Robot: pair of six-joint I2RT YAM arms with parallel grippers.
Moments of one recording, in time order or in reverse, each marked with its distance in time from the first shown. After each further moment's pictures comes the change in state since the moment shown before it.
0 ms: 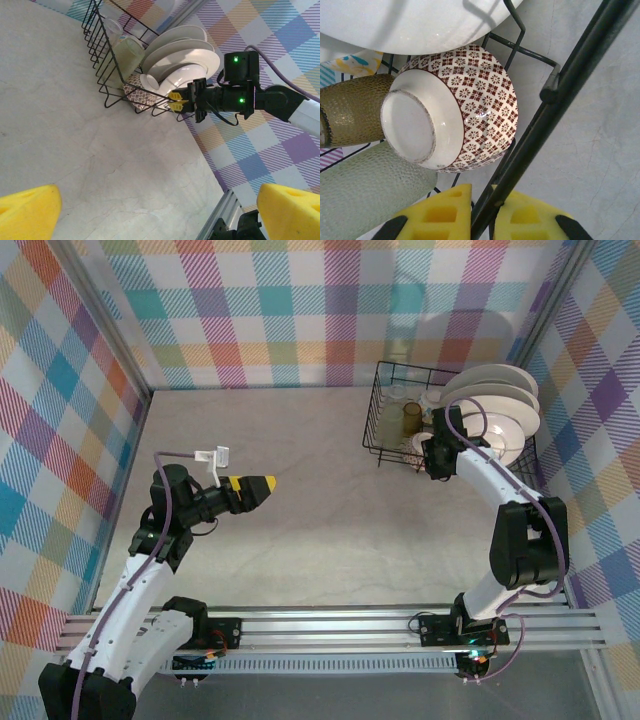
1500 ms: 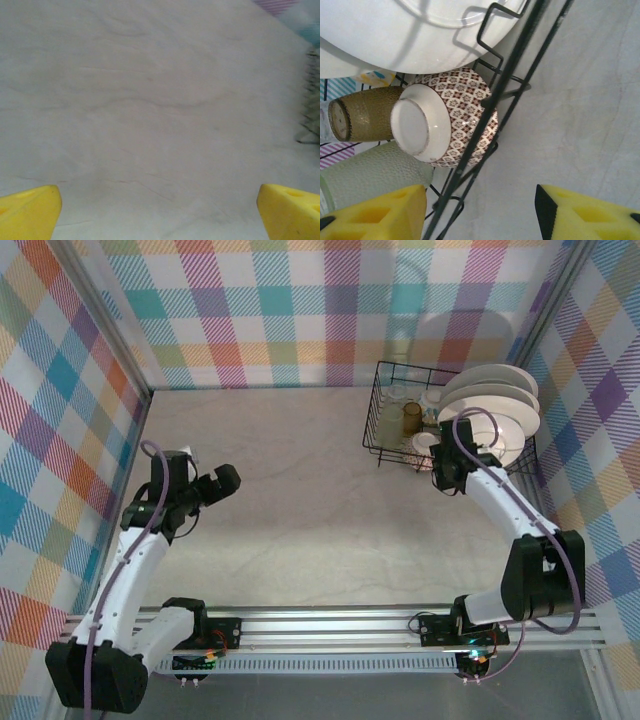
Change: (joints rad) left arm 0.122 0.133 0.178 -0.487 -0.536 0.095; right arm -0.004 -0.178 -0.126 0.018 0.082 -0.035
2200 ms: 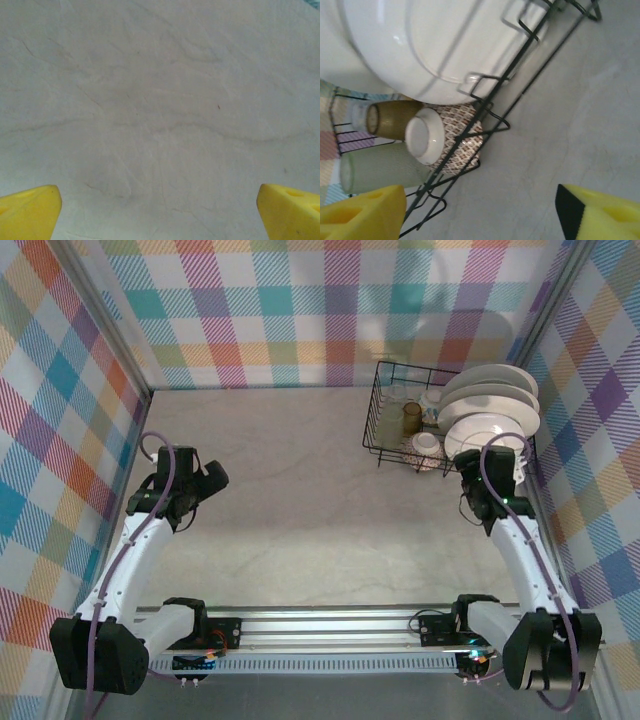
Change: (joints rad) left arm 0.008 0.127 0.056 -0.071 -0.325 -0.053; right arm -0.161 -0.357 -0.256 0.087 -0.100 -0.311
